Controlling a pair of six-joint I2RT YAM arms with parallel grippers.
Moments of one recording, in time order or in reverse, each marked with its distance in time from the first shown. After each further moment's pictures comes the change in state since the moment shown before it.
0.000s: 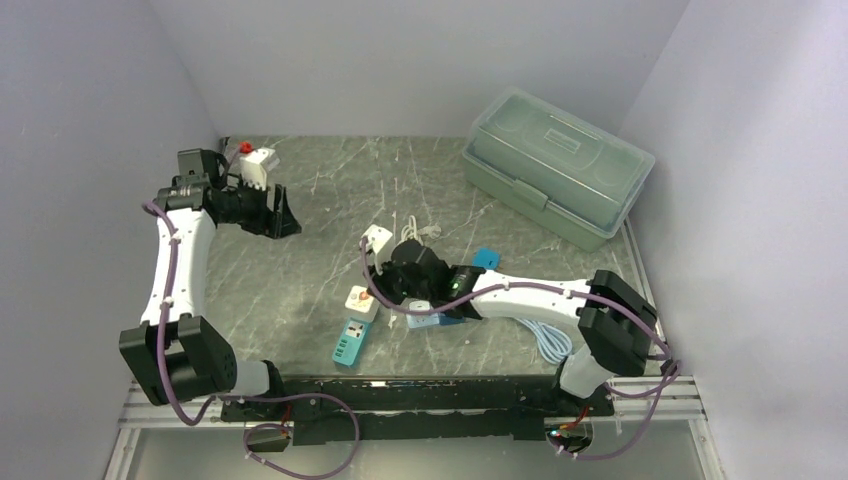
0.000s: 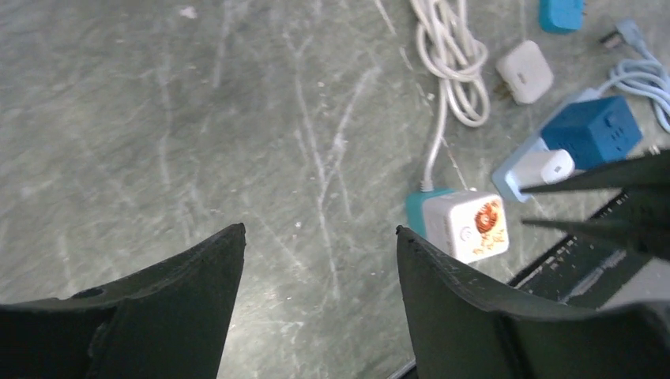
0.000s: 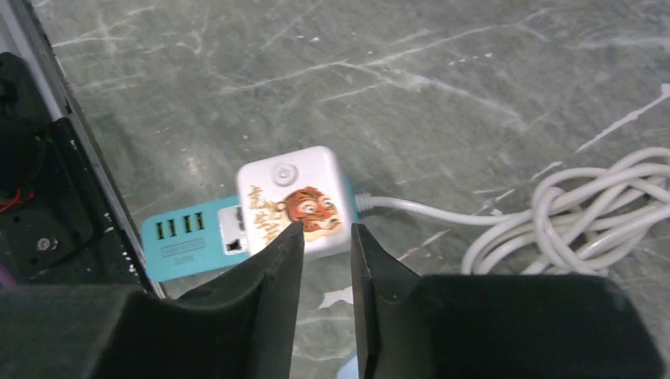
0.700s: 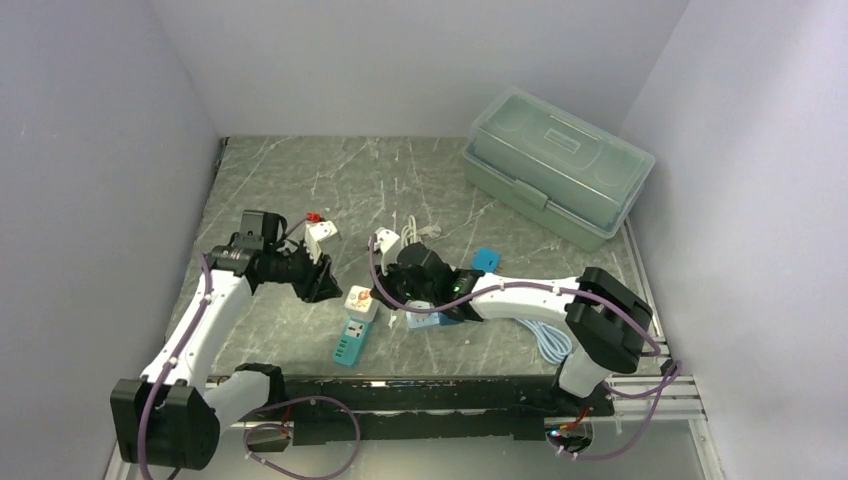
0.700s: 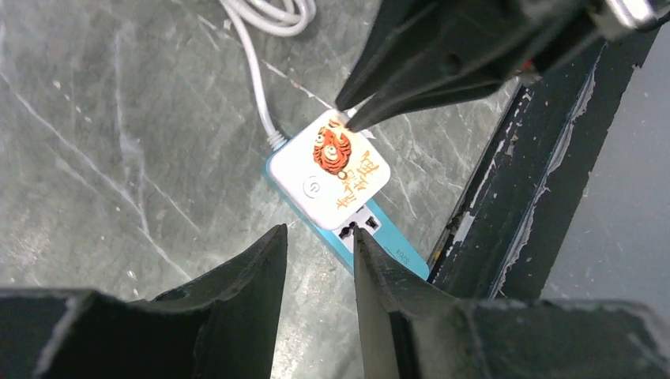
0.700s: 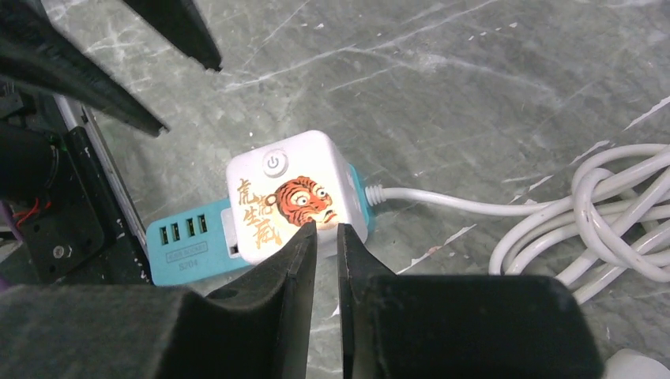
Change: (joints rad) left arm -0.327 -0.289 -0.479 0.106 0.137 0.166; right arm -0.050 0.025 -0.079 0.119 -0.073 0.105
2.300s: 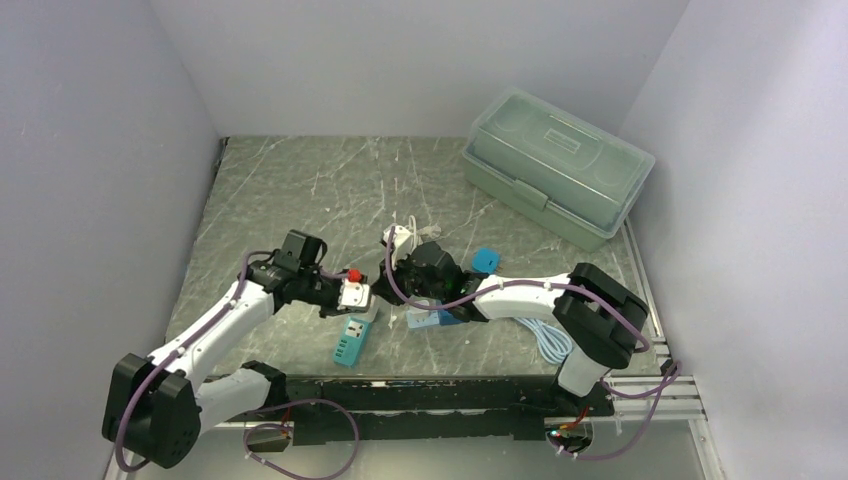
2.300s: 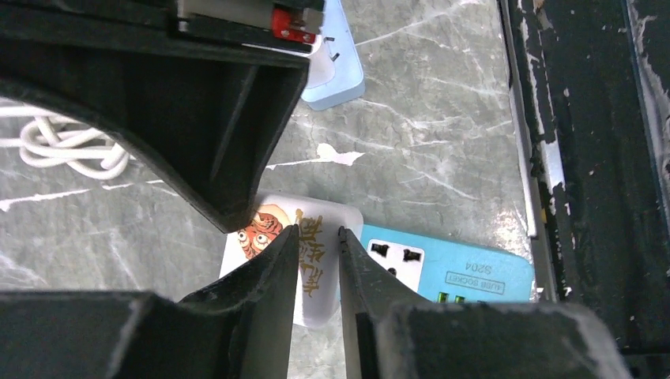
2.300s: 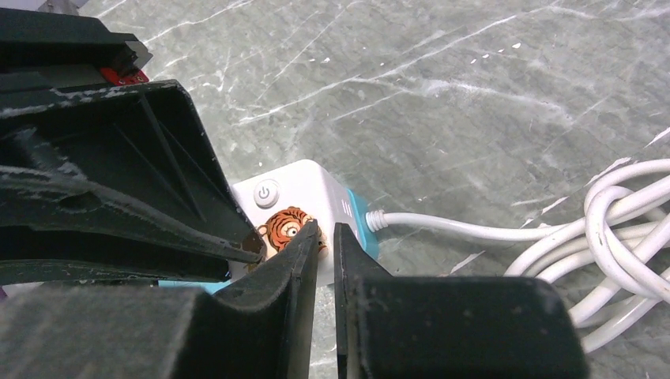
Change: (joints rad) left arm -0.283 0.019 -0.164 0.198 0.013 0.567; right arm -0.061 0.037 -0.111 0.264 -0.096 0.089
